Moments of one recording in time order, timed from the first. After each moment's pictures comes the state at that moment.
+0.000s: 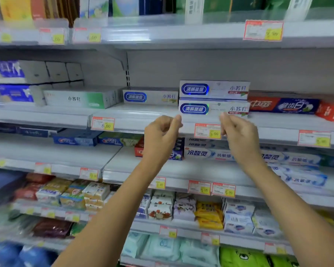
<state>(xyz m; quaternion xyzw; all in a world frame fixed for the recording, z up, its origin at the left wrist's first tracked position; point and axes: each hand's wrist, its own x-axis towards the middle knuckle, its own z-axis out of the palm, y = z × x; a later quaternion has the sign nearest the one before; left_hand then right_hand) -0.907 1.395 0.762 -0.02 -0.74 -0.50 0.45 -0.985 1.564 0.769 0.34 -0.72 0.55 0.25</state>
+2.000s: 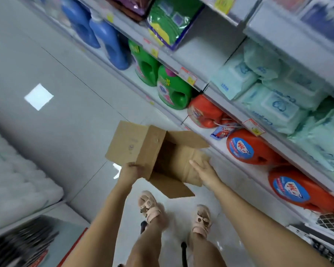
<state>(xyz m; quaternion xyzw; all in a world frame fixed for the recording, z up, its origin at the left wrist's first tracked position) -0.591 1.262 0.122 0.66 -0.41 -0.63 -0.01 -0.810 1.415 0.069 0.01 -0.79 0.26 -0.55</state>
